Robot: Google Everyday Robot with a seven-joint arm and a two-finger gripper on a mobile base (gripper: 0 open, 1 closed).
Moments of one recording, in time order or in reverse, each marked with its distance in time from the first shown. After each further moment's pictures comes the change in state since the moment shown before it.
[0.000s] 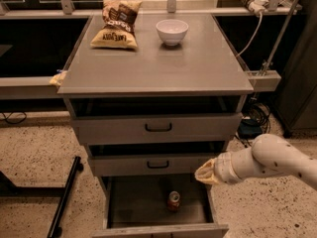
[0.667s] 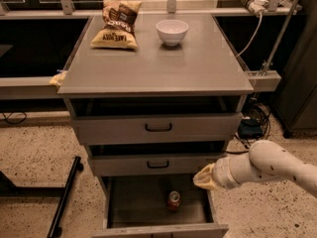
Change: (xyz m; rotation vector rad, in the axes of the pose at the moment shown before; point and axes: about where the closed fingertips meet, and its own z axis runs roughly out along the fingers) arm 0.019 0.002 0.030 -0.027 -0.041 0.020
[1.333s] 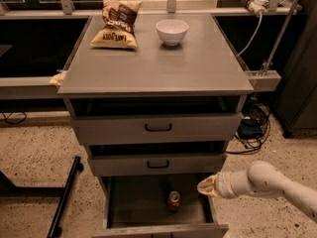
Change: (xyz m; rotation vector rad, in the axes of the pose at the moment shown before) arm 0.098 -0.017 0.068 0.054 -0.030 -0.040
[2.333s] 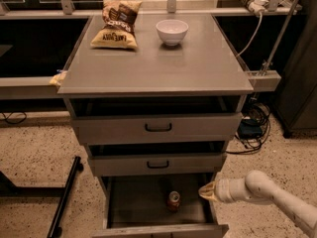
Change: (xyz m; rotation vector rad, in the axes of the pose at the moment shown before) arm 0.092 -0.016 0.067 0.023 -0.038 0.066
